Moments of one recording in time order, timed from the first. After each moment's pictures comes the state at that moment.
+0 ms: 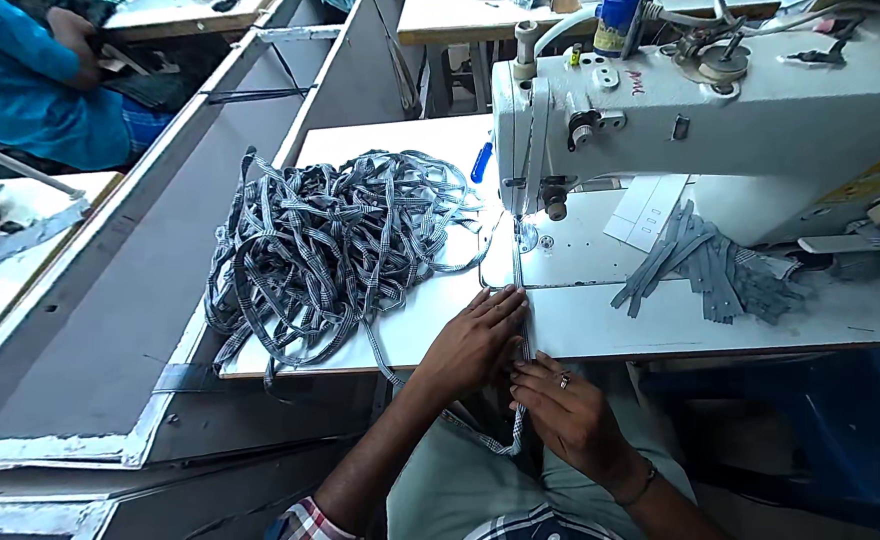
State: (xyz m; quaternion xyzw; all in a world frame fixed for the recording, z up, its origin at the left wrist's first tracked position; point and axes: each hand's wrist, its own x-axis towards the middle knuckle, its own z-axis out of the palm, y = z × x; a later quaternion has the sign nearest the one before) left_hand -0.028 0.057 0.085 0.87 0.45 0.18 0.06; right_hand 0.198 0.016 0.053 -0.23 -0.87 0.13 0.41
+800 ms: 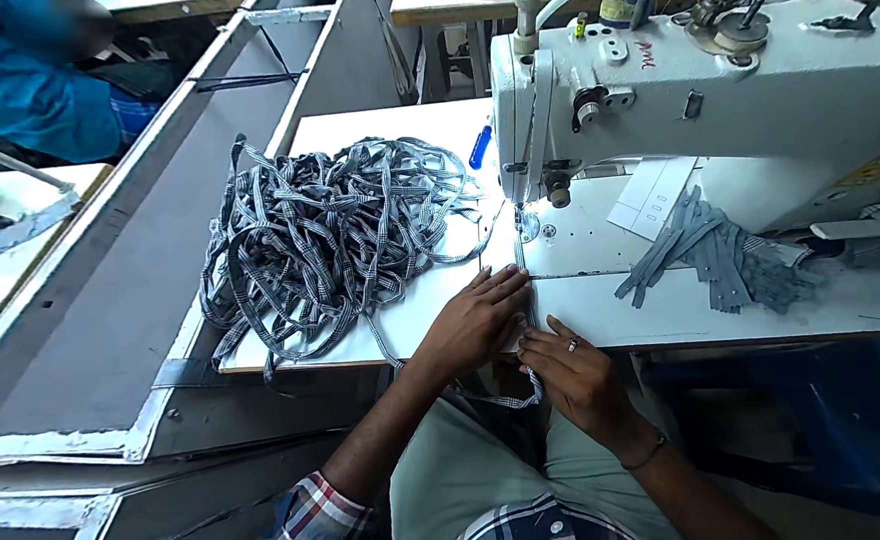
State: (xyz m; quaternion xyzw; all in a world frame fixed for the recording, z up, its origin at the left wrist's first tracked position) left_hand -0.030 0.074 0.090 0.87 0.45 0.18 0.07; right_hand 0.199 0.045 0.065 -0.24 -0.88 0.13 0.39
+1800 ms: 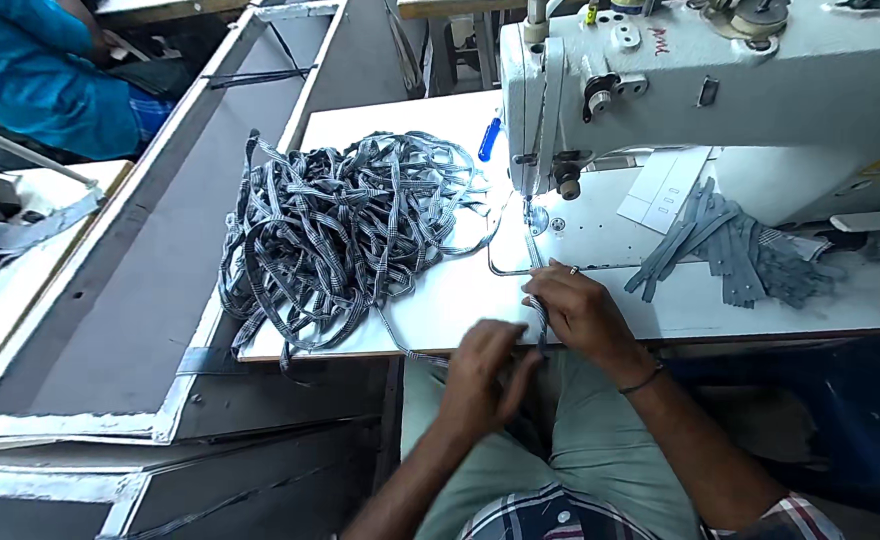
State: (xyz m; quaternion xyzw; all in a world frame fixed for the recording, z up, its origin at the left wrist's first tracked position) left_hand 0.001 -0.008 0.088 0.74 0.56 0.36 0.09; right_hand 0.180 0.114 0.083 -0.27 -0.87 0.18 0.37
